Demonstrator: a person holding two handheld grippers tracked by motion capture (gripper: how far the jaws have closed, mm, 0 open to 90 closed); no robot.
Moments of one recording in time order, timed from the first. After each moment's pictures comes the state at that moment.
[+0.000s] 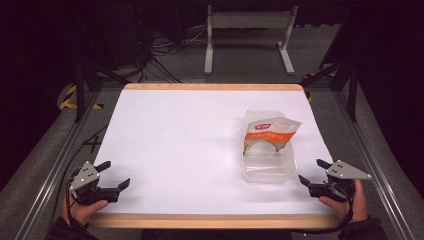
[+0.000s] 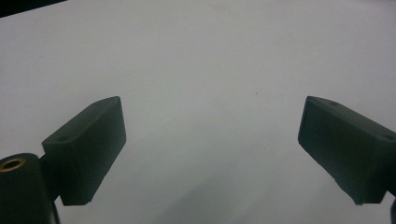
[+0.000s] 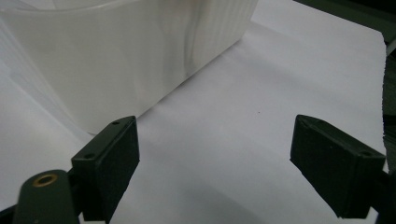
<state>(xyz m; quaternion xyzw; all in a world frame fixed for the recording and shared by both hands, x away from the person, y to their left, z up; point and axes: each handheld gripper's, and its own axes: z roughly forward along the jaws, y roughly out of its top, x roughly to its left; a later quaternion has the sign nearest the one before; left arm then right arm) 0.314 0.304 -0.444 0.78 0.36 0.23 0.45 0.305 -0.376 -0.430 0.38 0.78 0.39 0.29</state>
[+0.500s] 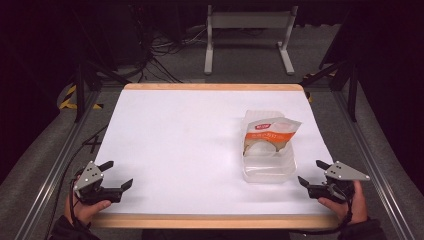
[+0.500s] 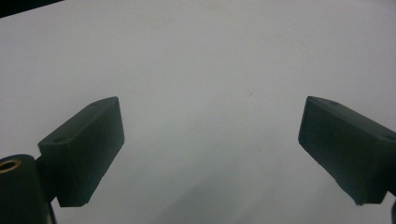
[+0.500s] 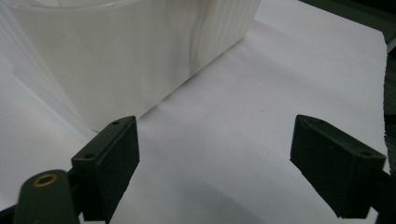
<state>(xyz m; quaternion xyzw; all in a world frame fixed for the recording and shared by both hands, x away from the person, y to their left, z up) 0.315 0.300 -0.445 0.79 0.35 0.23 0.45 0.302 -0.372 -0.429 0.38 0.79 0.39 0.30</state>
